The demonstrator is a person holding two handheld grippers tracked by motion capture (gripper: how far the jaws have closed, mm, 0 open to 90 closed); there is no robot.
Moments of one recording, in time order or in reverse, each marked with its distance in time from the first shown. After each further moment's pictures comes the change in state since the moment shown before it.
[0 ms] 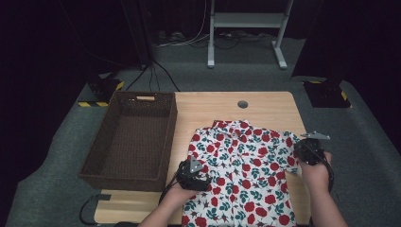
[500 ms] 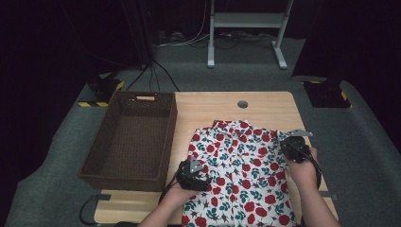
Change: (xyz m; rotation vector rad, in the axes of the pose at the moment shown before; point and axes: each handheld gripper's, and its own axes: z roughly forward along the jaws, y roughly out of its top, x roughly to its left) left arm 0.000 0.000 0.000 0.000 -0.003 0.001; right arm 0.048 0.017 -0.002 -0.009 0.055 -0.119
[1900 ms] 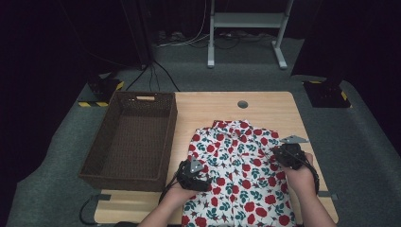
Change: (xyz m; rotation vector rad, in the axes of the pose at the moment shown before) left arm 0.000 0.000 0.001 0.002 -0.004 0.006; right arm 0.010 -0.019 -0.007 -0.012 0.078 -0.034
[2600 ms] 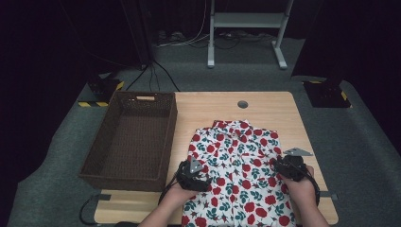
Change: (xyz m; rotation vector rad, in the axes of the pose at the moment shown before) left arm 0.000 -0.001 -0.001 -0.001 -0.002 0.000; right arm -0.003 -0.046 0.012 -0.012 0.076 0.078
